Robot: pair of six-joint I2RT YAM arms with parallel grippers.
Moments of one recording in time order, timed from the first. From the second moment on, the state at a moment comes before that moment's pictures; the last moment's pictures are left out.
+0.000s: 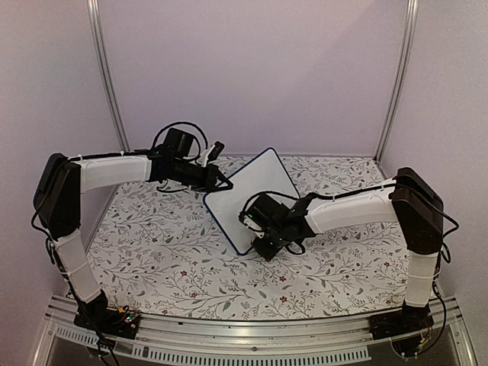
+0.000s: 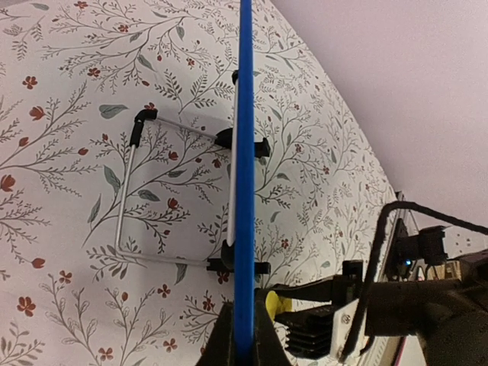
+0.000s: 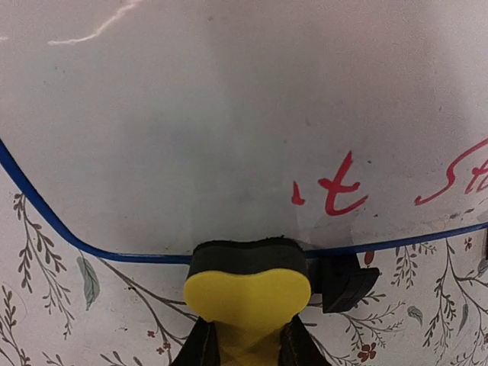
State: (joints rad) left arm -0.52 1.83 1.33 -0.22 0.62 -0.32; right arm 1.02 1.98 1.32 -0.42 0.23 0.13
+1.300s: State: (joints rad) left arm -0.53 1.83 1.33 -0.23 0.62 -0.33; right arm 0.90 1.90 1.28 -0.30 0.04 0.18
